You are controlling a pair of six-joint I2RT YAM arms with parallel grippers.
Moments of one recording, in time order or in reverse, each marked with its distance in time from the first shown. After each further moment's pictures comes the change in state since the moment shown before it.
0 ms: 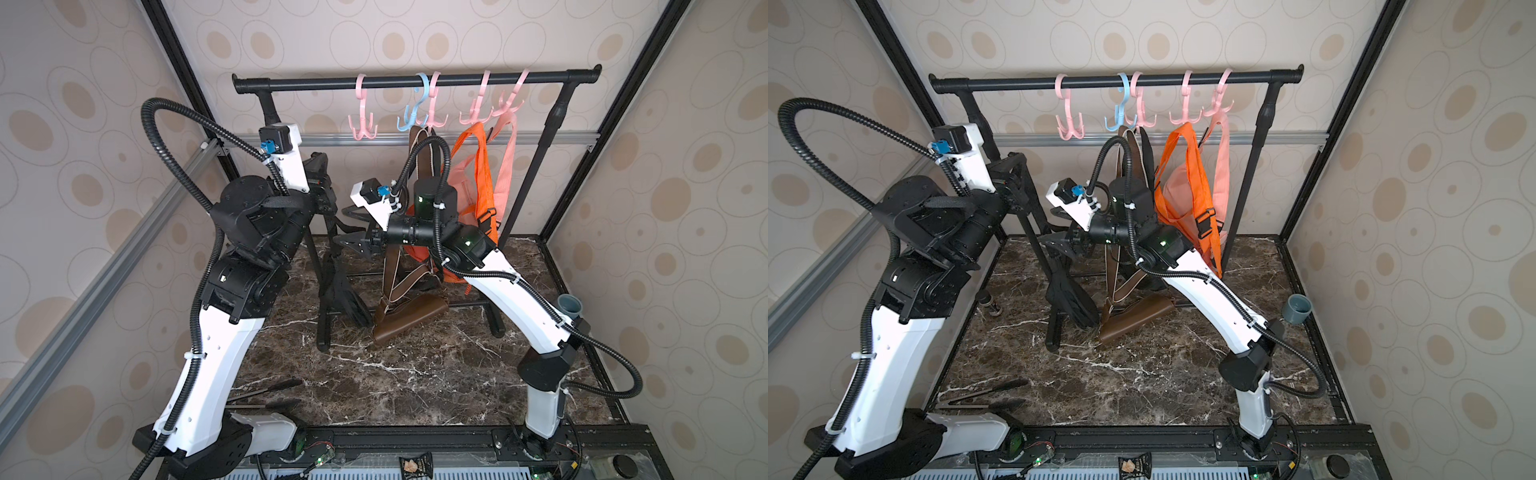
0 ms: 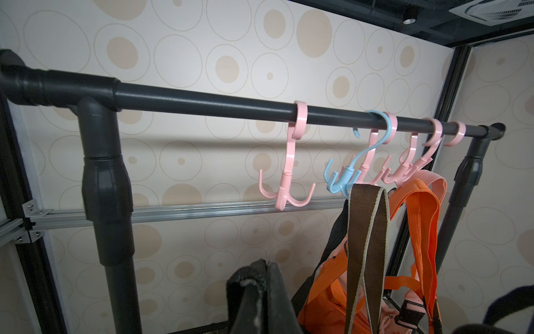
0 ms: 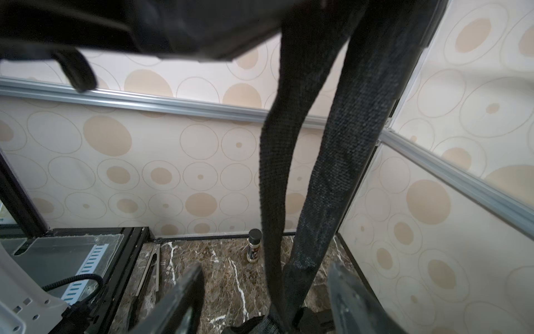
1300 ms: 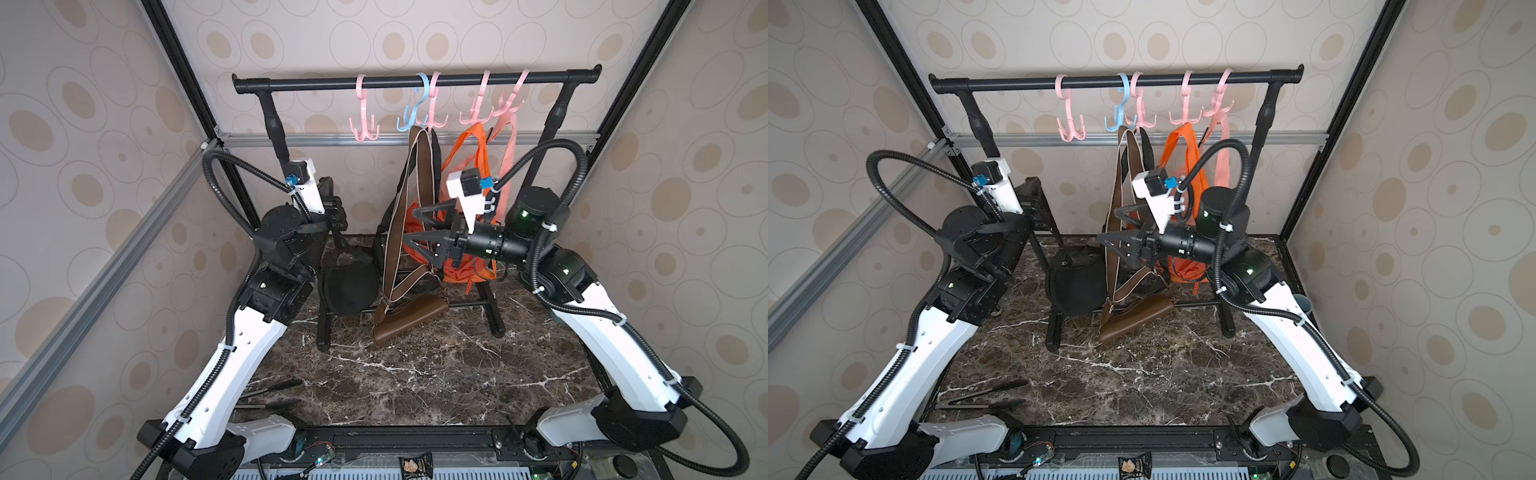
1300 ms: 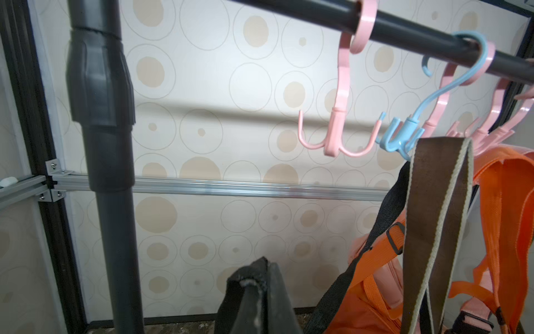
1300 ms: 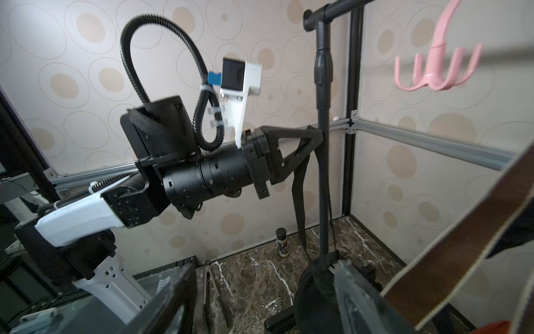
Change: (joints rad) left arm 0.000 -0.061 -0.344 0.291 -0.120 -0.006; right arm -0.127 -0.502 -0.488 0.095 -0.065 0.322
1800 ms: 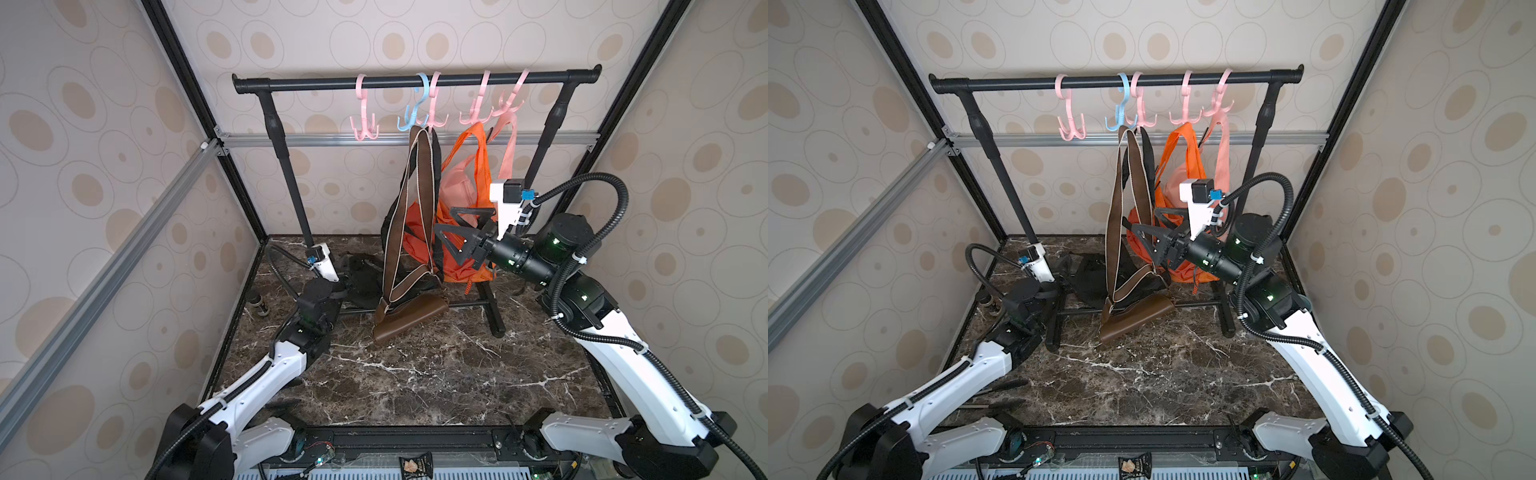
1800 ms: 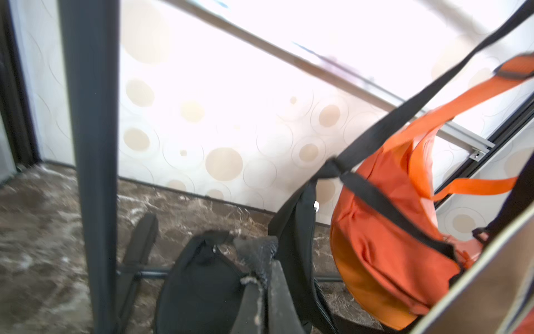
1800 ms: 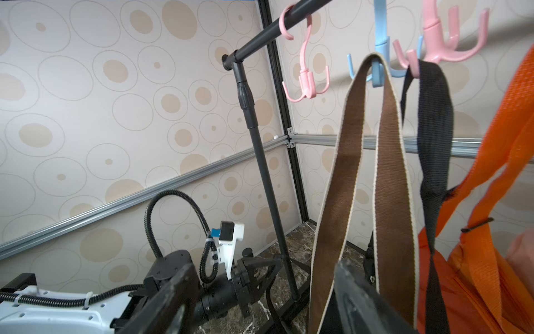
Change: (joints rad) left arm 0.000 -0.143 -0.800 0.456 -0.012 -0.313; right arm -0.089 -0.246 -0.314 0.193 0.215 0.155
